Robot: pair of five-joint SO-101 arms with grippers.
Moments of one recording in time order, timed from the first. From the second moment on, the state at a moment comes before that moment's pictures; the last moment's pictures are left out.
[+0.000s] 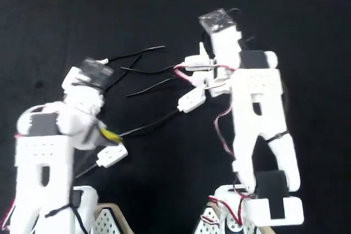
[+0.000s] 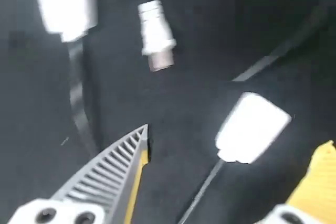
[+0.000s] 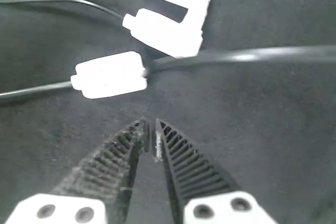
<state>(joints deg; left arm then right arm) -13.9 -48.1 43.7 78.9 -30.2 -5.7 -9.9 12.9 75.8 19.2</state>
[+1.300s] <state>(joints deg) -55.2 -48.3 74.3 44.6 -47.9 -49.8 15.6 14.3 33.1 -41.2</state>
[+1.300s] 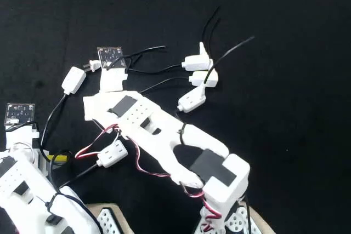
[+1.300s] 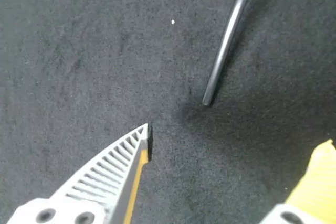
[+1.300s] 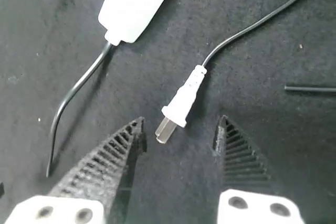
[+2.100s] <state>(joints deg) -55.2 -48.3 74.3 44.6 -46.8 -49.8 32.0 -2.8 40.7 -47.1</state>
